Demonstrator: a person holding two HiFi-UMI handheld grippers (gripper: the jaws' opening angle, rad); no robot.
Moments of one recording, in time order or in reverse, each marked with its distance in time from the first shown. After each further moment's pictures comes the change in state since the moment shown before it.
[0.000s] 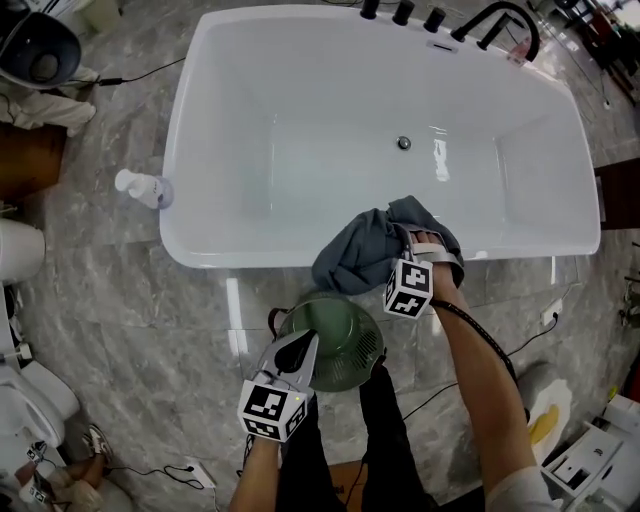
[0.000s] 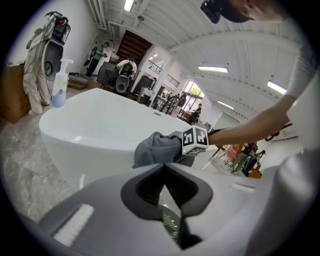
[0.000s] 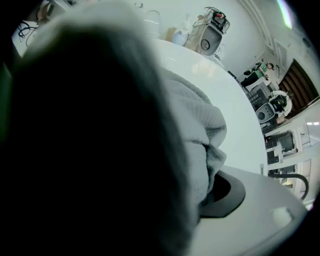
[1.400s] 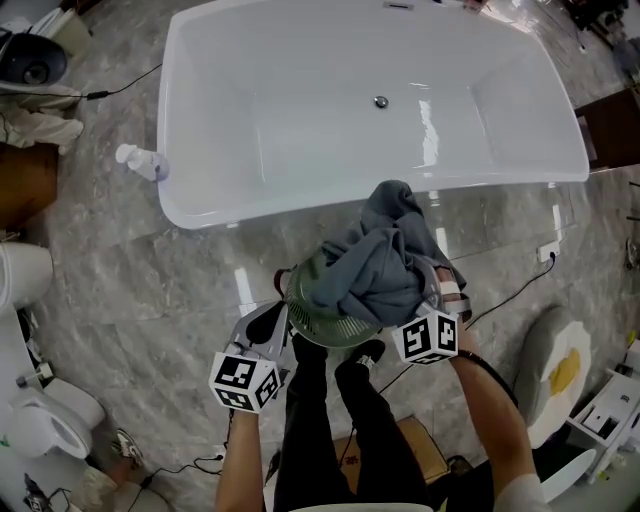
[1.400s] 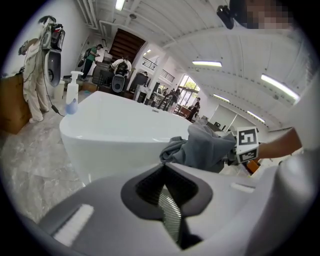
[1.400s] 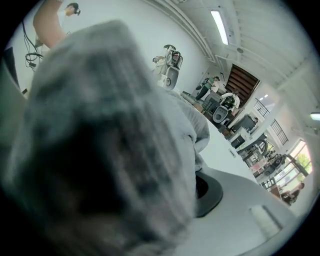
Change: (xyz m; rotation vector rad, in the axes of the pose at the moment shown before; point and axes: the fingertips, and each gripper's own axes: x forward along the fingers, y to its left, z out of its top) left arm -0.080 0.013 -0.023 0.069 0.054 -0.012; right arm -0.177 0.123 0.029 0.359 -0.330 -0.305
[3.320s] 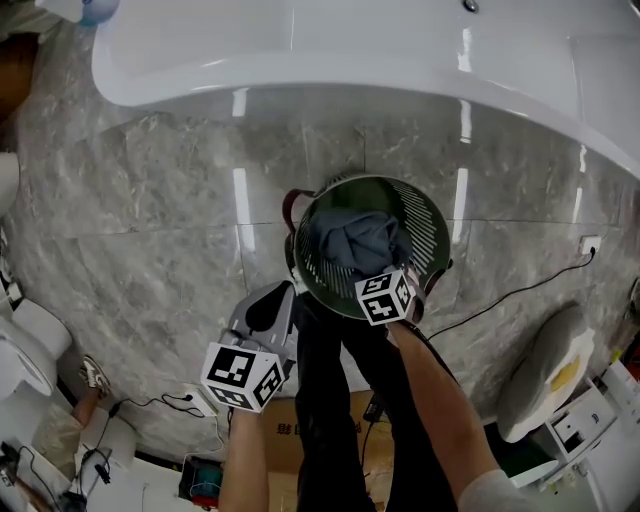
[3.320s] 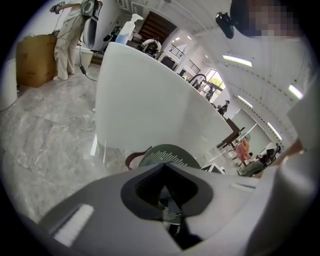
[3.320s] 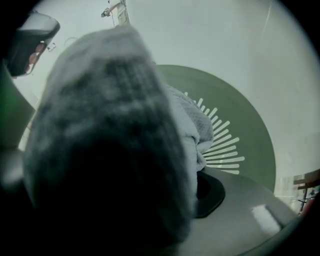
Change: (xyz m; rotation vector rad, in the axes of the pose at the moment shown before) left arm 0.049 0.083 -0.228 -0.256 0.131 0.121; right arm 0.225 0.317 -0.207 0.562 0.497 0.277
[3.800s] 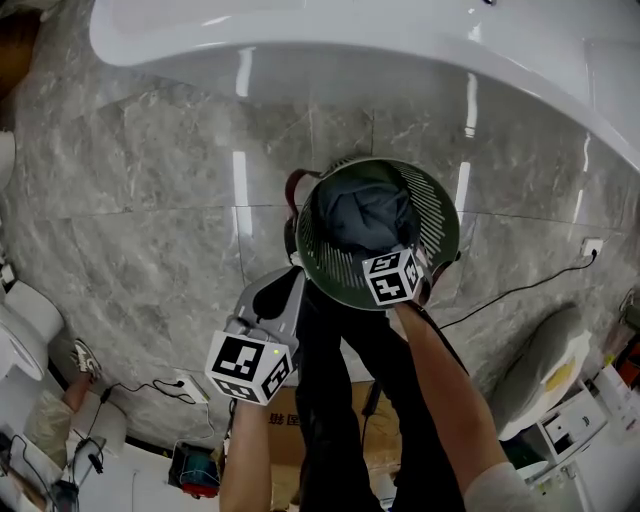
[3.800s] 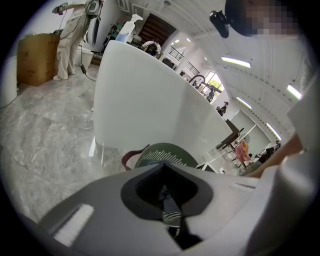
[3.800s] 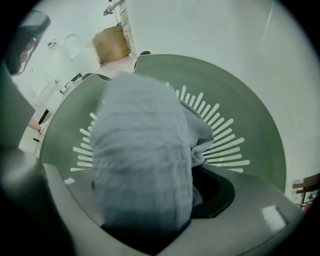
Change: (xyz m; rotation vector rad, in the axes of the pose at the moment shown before) left arm 0.012 -0.003 -0.008 0.004 -0.026 -0.011; right arm 0.024 -0.014 0.004 -0.022 -0.003 -0.015
